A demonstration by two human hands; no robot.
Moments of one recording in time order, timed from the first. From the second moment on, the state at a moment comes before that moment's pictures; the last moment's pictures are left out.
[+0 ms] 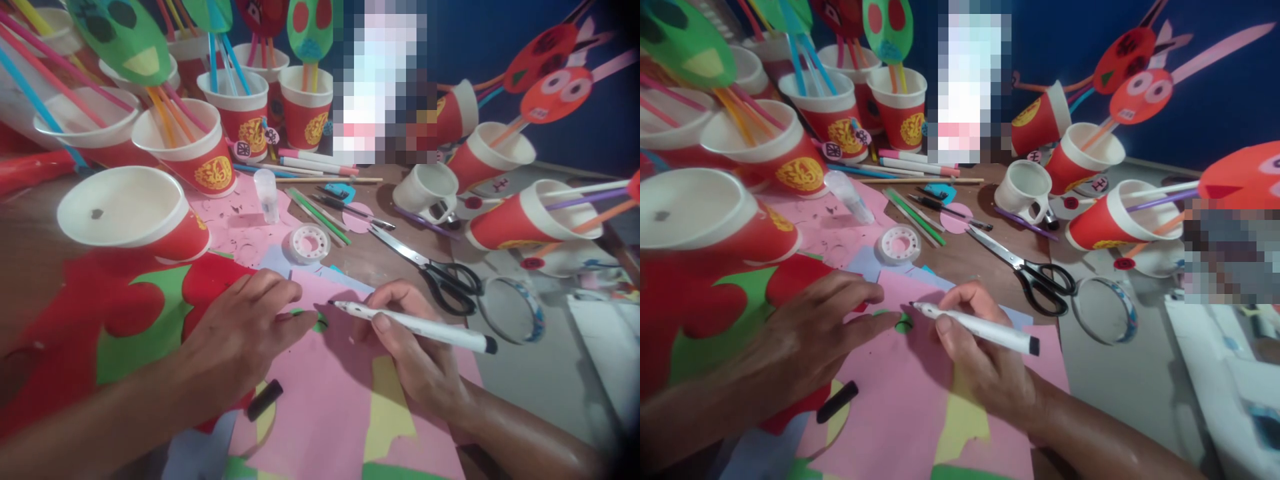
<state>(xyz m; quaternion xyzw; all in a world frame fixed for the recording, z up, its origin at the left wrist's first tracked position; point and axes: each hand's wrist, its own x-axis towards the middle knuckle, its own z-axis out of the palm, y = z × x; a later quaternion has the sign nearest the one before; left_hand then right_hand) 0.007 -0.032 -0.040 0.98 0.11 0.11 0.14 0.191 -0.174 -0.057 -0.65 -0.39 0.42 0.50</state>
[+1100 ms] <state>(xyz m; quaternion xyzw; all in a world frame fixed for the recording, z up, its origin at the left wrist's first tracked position) 0.008 -0.032 -0.046 0.98 0.12 0.08 0.14 0.183 -0.171 -0.048 -0.69 -0.57 0.25 0.37</state>
